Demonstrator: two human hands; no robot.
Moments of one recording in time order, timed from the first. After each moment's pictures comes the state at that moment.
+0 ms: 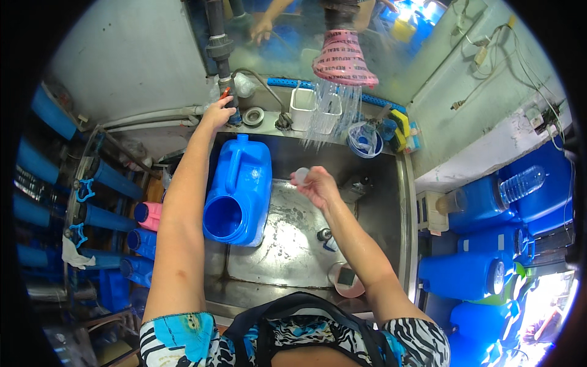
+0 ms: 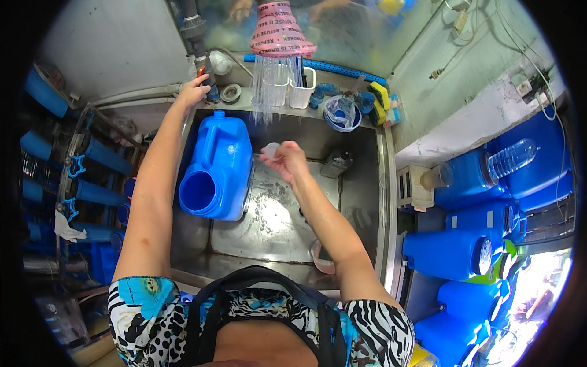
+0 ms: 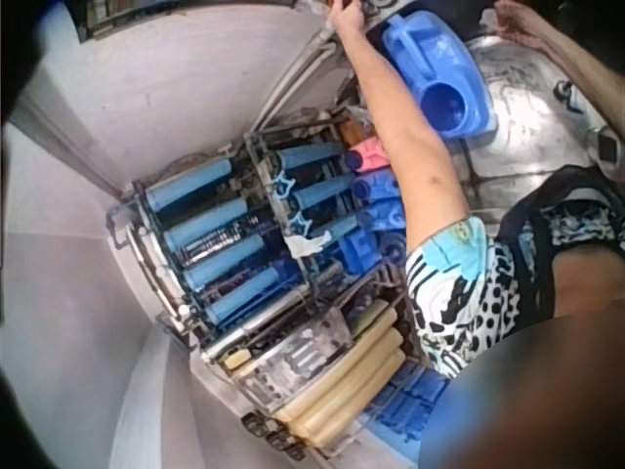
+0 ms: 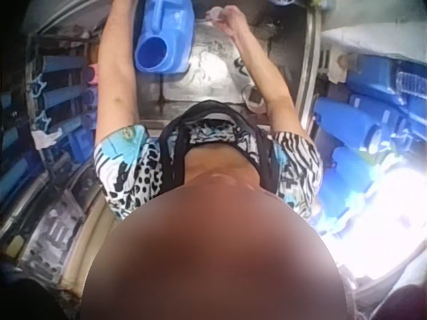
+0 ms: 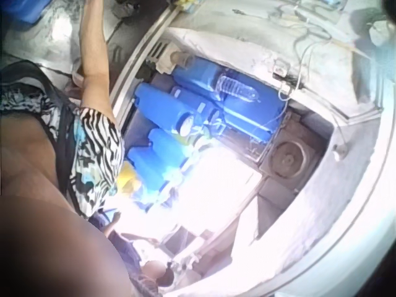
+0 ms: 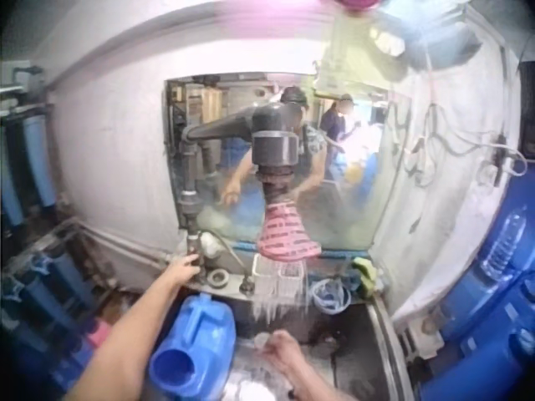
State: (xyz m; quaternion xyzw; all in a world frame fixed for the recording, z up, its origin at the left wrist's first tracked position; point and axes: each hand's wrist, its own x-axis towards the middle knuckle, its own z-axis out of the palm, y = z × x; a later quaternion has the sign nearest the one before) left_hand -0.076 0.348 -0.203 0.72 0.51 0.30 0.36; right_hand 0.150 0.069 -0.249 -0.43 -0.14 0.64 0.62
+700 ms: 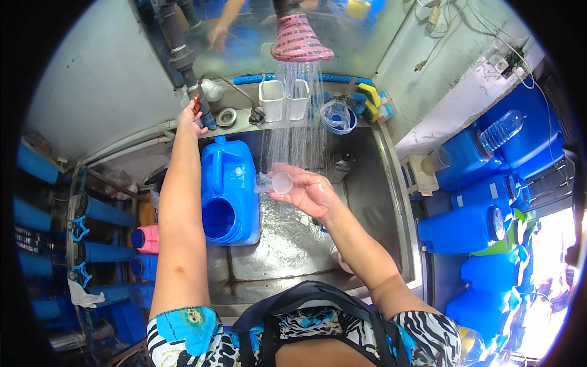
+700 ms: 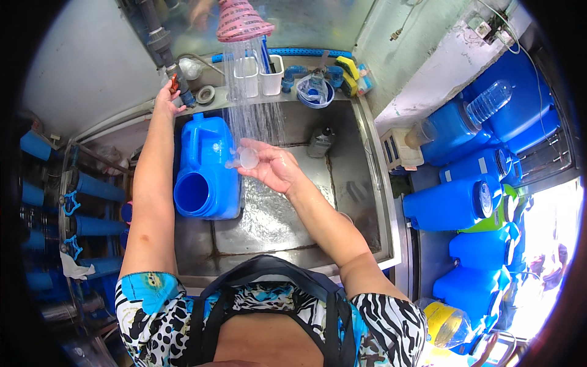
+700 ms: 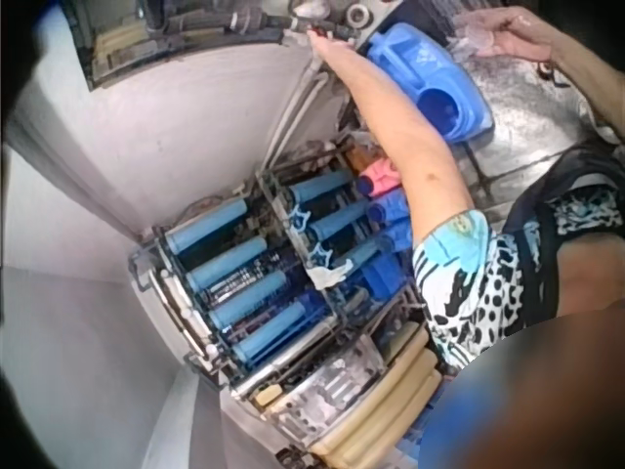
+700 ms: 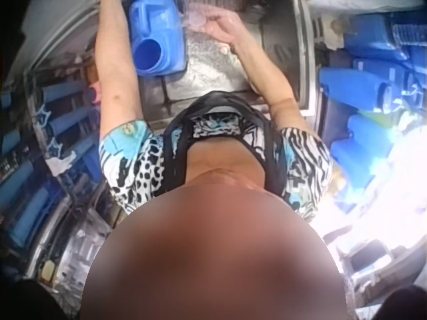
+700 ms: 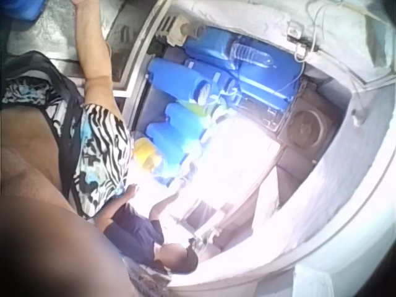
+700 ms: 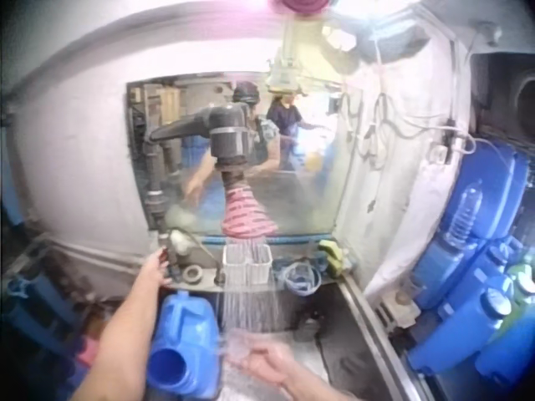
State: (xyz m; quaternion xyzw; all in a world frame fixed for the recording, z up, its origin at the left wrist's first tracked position) left_hand -0.055 0.362 -0.192 0.27 0.54 0.43 0.67; right_hand 0.118 -0.001 -0.182 -0.20 -0.10 0.75 0.62
